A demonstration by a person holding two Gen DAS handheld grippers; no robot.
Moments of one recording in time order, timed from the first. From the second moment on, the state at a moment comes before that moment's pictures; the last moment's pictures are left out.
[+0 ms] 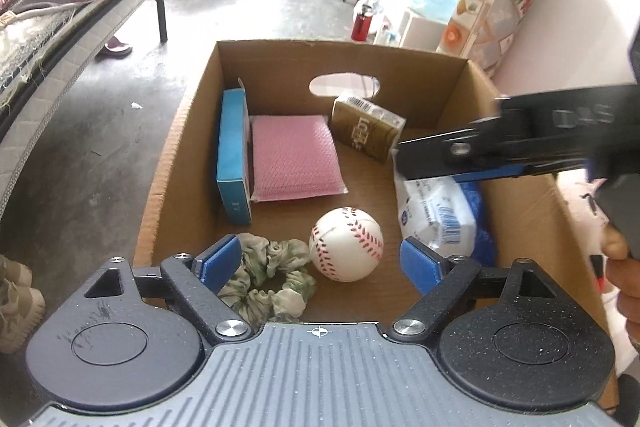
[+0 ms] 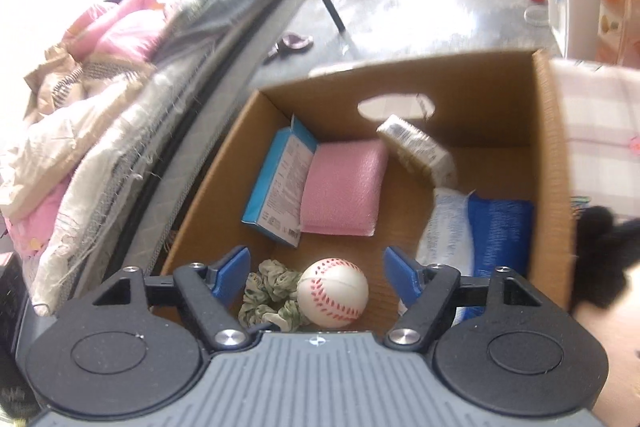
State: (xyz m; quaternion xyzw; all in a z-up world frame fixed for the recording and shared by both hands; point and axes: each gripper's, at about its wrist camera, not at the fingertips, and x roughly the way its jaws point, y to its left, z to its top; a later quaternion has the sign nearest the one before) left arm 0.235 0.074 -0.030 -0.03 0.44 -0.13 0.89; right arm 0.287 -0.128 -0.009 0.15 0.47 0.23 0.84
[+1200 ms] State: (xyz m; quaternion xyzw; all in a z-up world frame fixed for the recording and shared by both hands) left arm 0.118 -0.088 0.069 0.07 0.30 -0.30 0.90; right arm -0.023 -0.372 -0.026 0.30 0.15 -0.05 0.94
